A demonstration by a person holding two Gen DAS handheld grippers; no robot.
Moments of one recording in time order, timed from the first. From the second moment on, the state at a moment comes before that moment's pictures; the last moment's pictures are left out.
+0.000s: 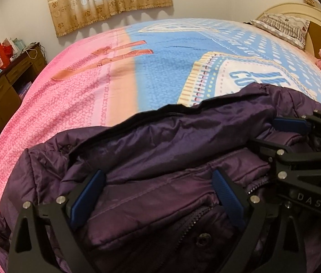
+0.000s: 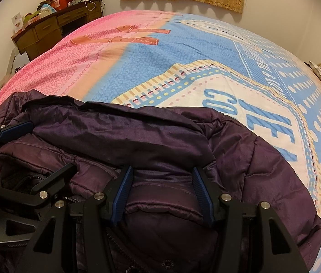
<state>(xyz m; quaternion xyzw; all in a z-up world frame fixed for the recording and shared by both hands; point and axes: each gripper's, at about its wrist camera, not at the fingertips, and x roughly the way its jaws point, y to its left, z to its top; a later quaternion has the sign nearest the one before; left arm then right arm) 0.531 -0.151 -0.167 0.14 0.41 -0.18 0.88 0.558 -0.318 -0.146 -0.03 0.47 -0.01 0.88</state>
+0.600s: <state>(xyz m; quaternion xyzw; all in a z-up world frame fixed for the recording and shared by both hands) 0.472 -0.122 -0.083 0.11 0.36 -0.18 0.91 0.472 -0.354 -0.045 0.07 0.44 0.07 0.89</state>
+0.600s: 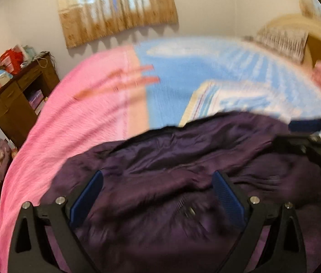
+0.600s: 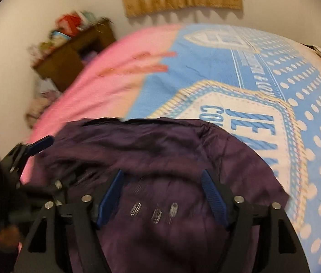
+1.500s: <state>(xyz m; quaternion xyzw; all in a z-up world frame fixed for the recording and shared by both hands) 0.175 0.091 -0.170 -0.08 0.39 -0.19 0.89 0.101 -0.398 -0.166 0.24 0.39 0.12 0.88</state>
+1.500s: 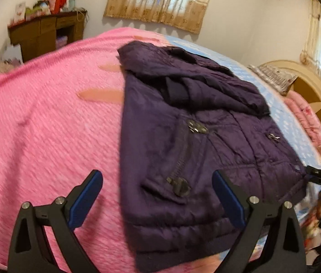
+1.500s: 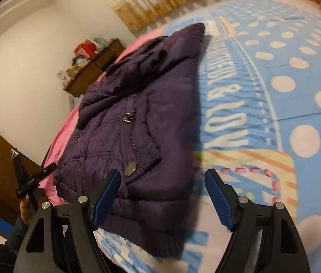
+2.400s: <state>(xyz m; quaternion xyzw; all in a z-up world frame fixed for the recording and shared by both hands) 0.077 0.130 -0.108 -0.14 0.36 -0.29 0.87 -0.018 -0.400 -0.118 0.36 0.33 0.21 0.85</state>
